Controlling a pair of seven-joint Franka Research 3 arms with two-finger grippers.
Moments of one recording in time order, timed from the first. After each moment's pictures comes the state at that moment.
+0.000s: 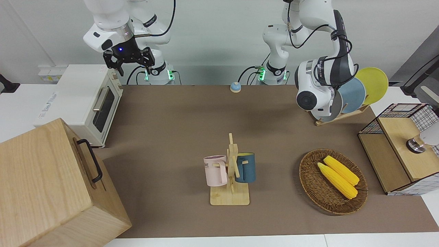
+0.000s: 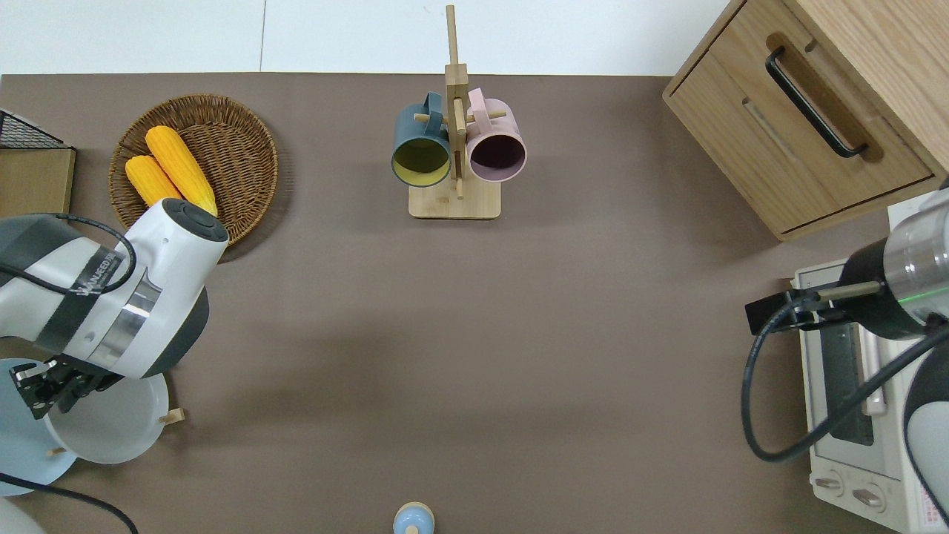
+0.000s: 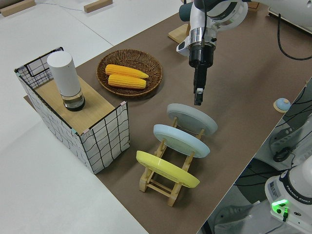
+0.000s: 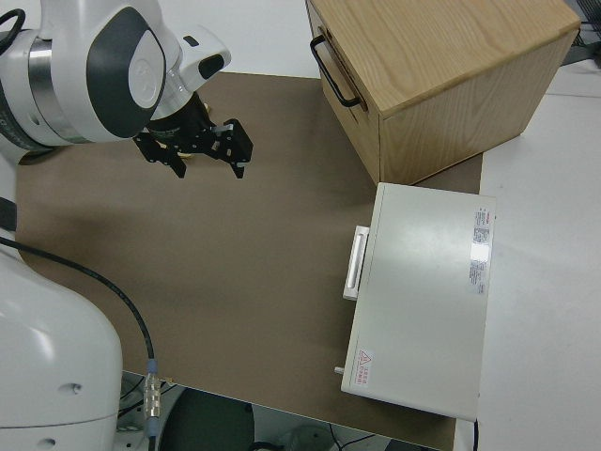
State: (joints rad) left arm -0.17 0.18 0.00 -1.93 0.72 1.23 -0.74; right arm -0.09 -0.02 0.23 -1.50 0.00 1.36 0.06
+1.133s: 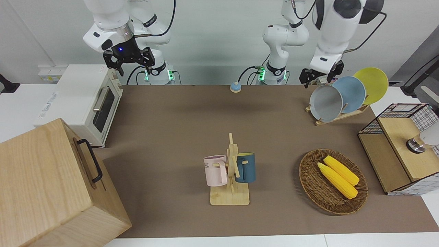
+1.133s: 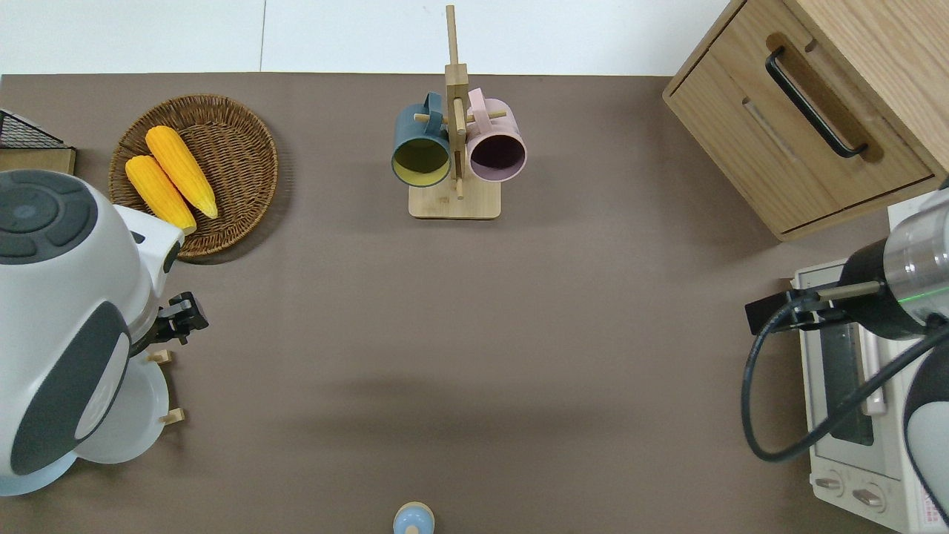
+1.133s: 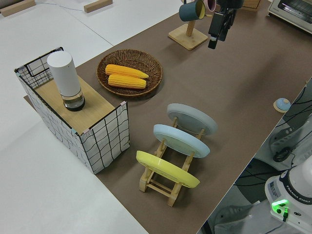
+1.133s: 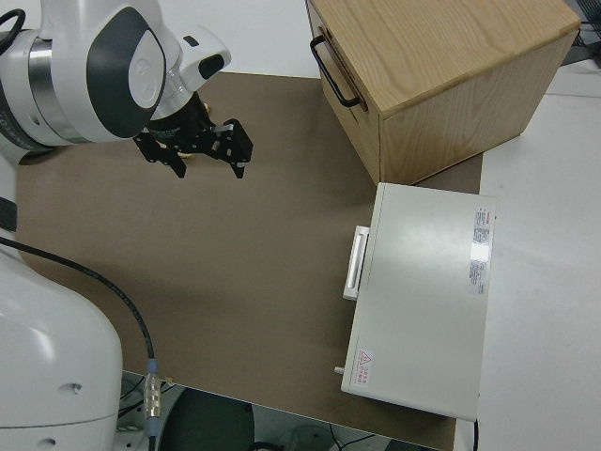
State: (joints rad) left arm -0.14 -0.13 0.00 -1.78 0.15 1.50 -0.19; right arm -0.09 -0.02 0.23 -1.50 0.00 1.36 0.06
